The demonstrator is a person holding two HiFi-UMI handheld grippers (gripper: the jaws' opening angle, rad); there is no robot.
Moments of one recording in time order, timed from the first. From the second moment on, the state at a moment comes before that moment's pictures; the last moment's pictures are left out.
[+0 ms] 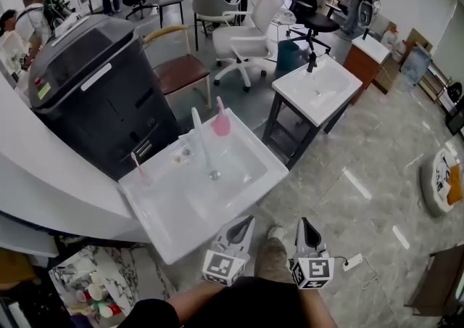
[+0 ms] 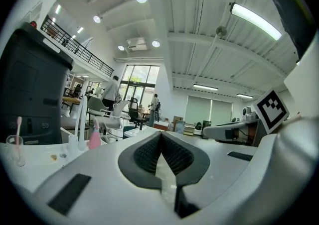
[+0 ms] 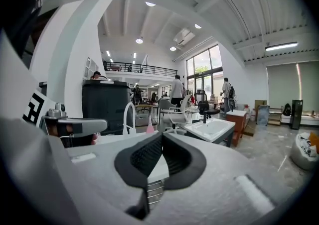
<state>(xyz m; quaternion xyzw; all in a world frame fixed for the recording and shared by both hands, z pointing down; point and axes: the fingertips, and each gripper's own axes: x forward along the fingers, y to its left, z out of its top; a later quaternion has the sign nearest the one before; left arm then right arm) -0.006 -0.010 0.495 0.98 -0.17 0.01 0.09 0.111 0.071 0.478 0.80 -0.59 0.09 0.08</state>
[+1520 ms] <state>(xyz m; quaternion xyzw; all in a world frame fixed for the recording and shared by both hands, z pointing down) 0.179 -0.390 0.613 0.86 -0.48 0.08 0.16 0.327 -0.289 0.557 0.59 -0.79 0.17 0.06</state>
